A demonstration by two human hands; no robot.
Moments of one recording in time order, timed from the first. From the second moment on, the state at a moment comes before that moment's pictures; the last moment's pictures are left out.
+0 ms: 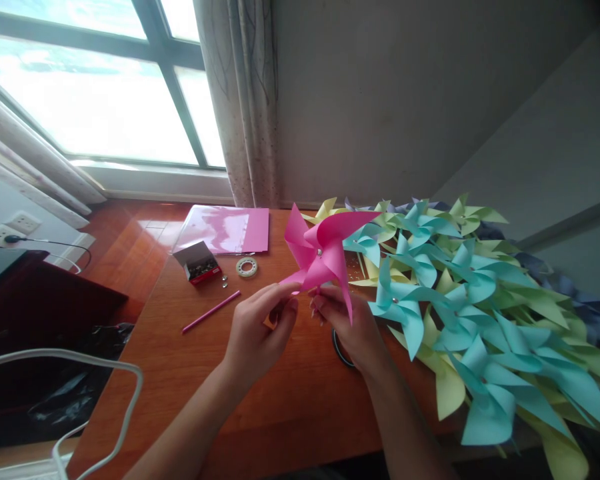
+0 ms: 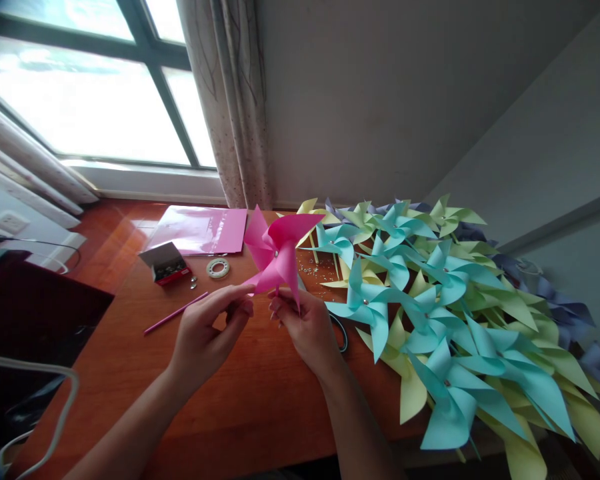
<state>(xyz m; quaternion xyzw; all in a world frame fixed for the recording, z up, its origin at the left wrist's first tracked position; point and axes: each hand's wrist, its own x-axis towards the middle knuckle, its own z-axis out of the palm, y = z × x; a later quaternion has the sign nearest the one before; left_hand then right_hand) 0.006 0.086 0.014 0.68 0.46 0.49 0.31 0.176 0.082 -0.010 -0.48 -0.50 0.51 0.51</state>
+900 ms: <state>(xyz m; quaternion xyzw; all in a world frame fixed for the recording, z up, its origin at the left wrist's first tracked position) -0.003 0.083 0.018 0.65 0.49 0.49 0.31 0.174 0.081 -0.017 -0.47 -0.51 0.53 0.48</state>
